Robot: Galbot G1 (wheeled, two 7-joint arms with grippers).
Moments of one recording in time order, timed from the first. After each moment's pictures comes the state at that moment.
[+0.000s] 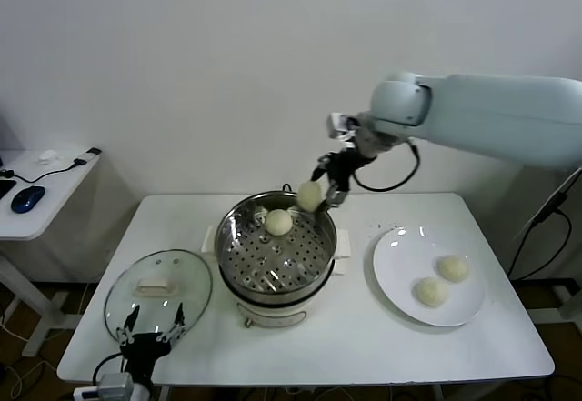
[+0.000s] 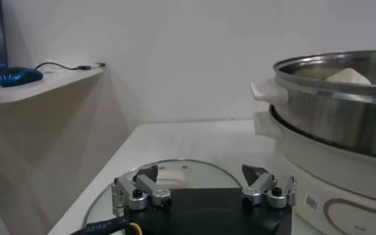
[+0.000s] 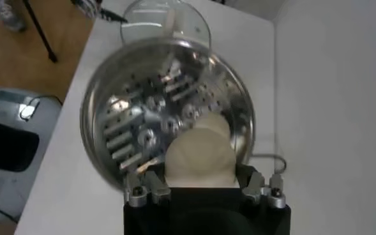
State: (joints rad) left arm 1.73 -1.48 -0.67 -2.08 -0.09 0.17 -0.06; right arm 0.96 1.15 -1.66 1.46 1.06 -0.38 -0.76
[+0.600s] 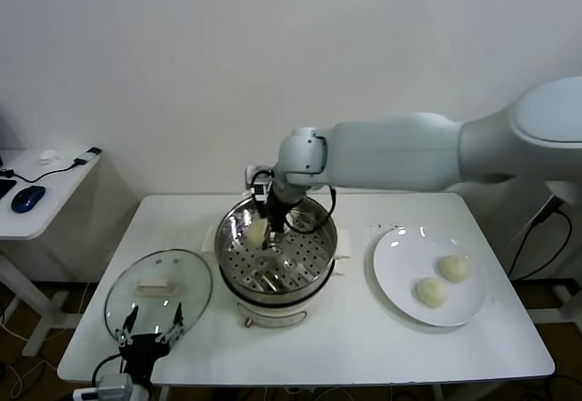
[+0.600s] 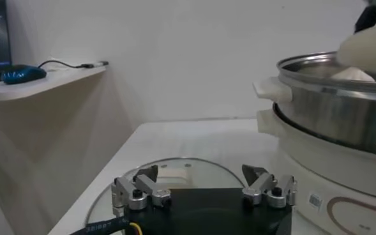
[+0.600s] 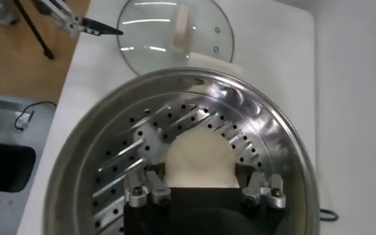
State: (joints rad) left arm 1.73 -1.49 -0.67 -2.07 -0.09 0.16 -0.06; right arm 0.74 1.41 -1.65 1.31 1.09 -0.51 -0.58
